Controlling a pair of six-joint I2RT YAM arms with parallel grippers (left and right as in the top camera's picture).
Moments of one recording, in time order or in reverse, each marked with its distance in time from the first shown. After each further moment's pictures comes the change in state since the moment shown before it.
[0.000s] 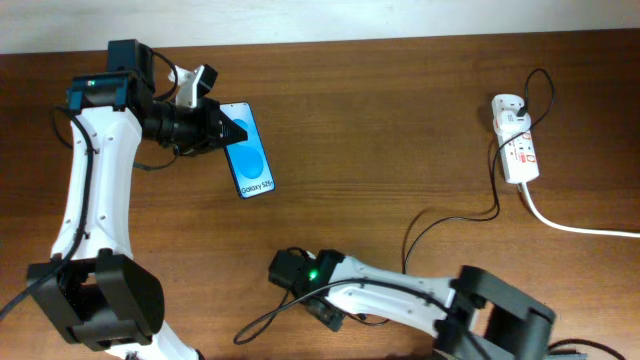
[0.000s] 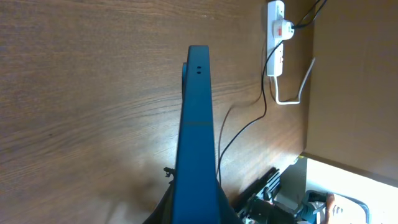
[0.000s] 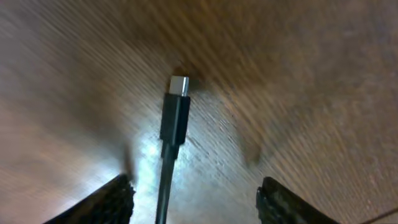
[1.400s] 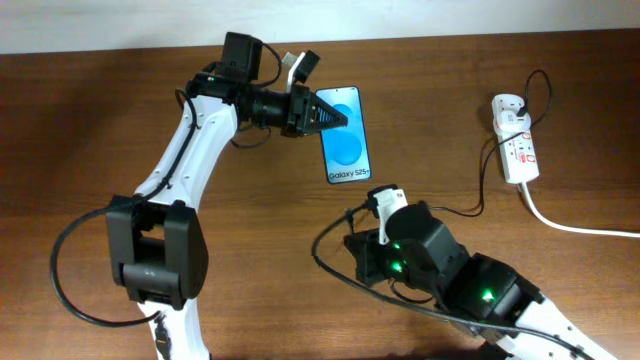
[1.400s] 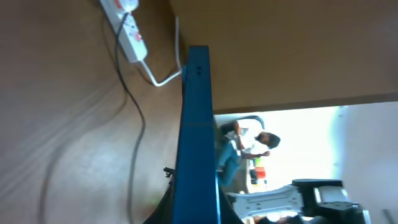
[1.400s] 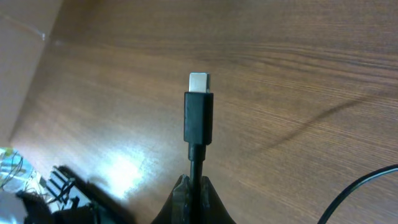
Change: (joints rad) left arm -0.301 0.224 0.004 0.499 0.525 -0.200; right arm -0.323 -0.812 -0.188 0.288 -0.212 0.409
